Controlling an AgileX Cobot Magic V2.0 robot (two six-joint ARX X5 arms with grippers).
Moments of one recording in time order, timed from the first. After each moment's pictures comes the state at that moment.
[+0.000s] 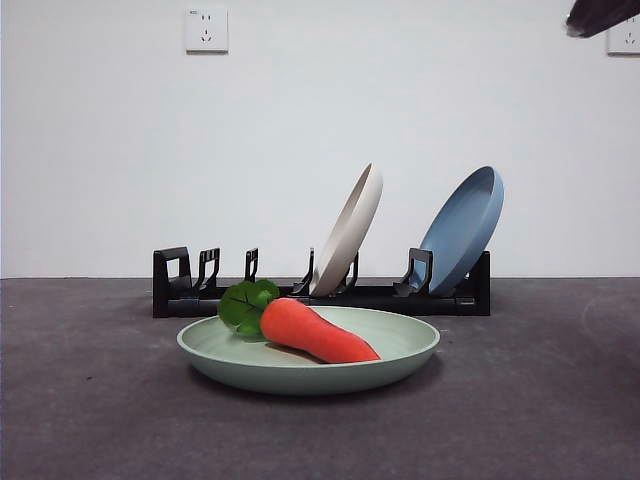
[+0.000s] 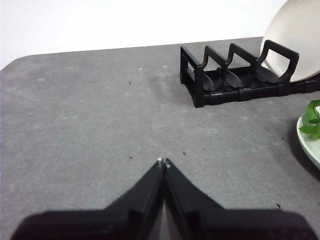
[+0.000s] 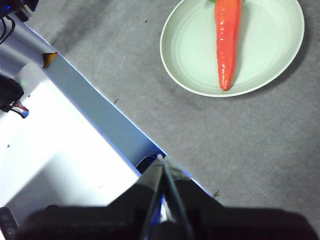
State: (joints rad) left arm -0.01 0.00 0.03 -0.21 0.06 0.04; right arm 0.67 0.81 0.89 -0.93 -0.31 0.09
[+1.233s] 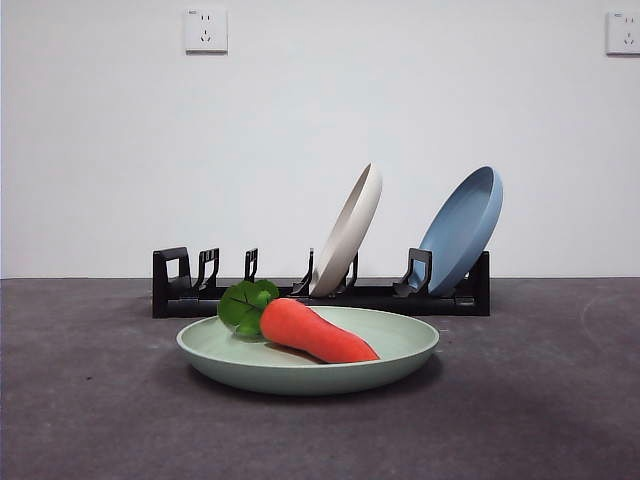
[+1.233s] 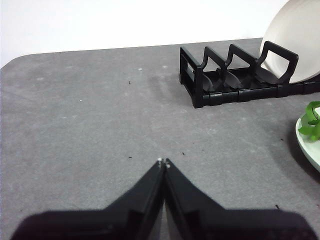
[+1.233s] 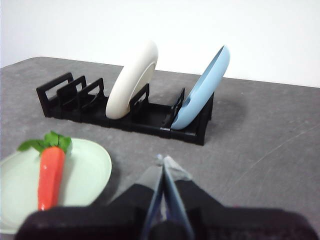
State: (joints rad) left arm -0.01 0.00 0.03 -0.21 0.06 0.03; right arm 0.10 0.17 0.27 -0.23 -0.26 -0.08
